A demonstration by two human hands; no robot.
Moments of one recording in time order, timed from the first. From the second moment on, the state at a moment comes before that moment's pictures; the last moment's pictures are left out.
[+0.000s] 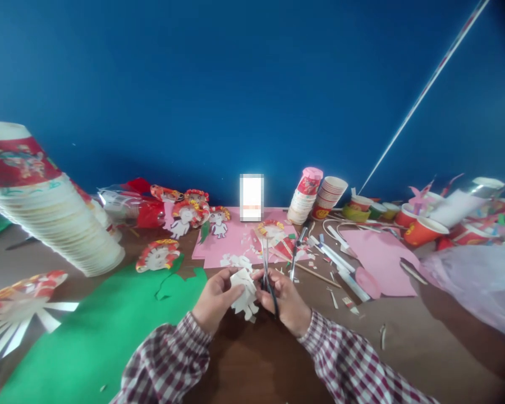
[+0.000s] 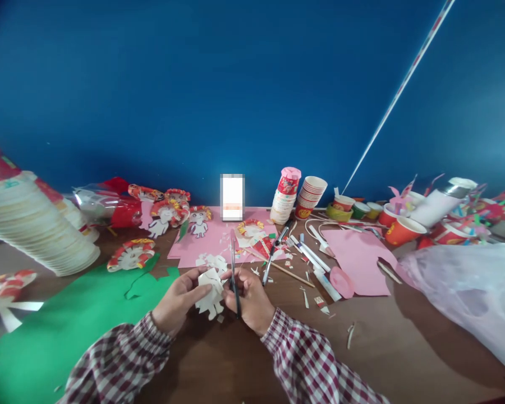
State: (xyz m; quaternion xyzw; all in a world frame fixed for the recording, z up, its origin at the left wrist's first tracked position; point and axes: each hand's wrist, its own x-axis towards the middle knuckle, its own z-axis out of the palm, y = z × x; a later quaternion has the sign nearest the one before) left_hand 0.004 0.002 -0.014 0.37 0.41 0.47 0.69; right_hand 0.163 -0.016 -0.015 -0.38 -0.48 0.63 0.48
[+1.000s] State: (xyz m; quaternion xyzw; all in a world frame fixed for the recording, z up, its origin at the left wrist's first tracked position) left_hand 0.009 -0.006 -0.006 0.32 0.36 0.44 0.76; right_hand 0.160 -0.021 -0.003 -0.42 -0.48 0.60 0.48
